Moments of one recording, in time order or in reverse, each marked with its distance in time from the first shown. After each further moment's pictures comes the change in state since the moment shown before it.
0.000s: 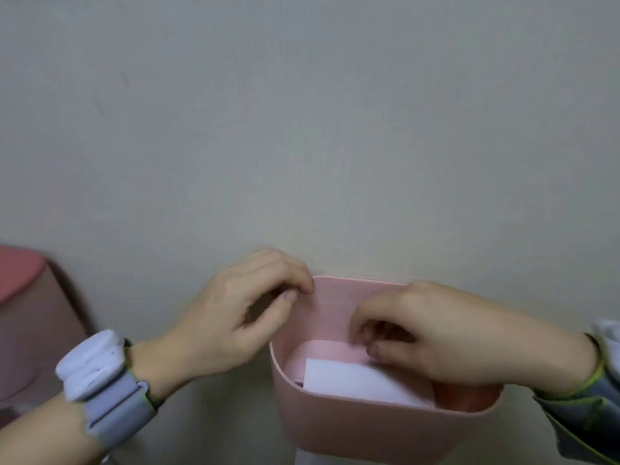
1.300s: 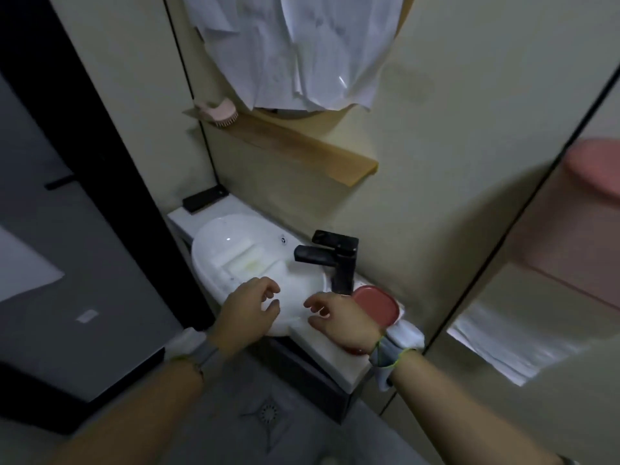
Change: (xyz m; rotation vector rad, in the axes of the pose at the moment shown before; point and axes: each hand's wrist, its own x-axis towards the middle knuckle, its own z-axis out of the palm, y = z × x) left_hand -0.608 -0.158 -0.332 0.398 0.176 -1.315; right_hand 0.408 -0.571 0.325 0.523 -0.252 -0.245
